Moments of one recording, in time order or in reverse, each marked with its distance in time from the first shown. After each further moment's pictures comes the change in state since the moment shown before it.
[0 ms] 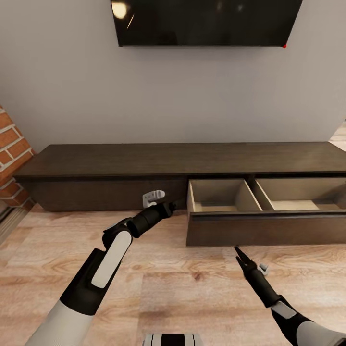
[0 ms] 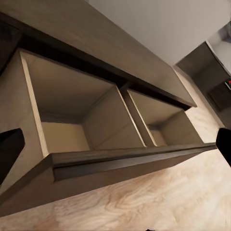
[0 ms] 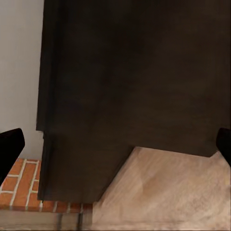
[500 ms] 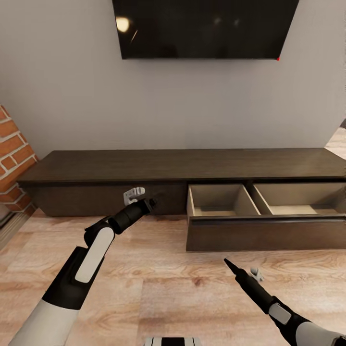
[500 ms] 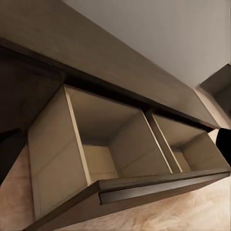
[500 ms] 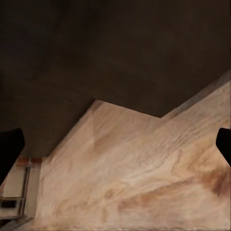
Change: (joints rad) left arm 0.000 0.079 0.107 0.000 0.003 0.006 -0.004; right arm 0.000 0.001 0.281 -0.001 -0.002 -0.076 -0.194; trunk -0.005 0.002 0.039
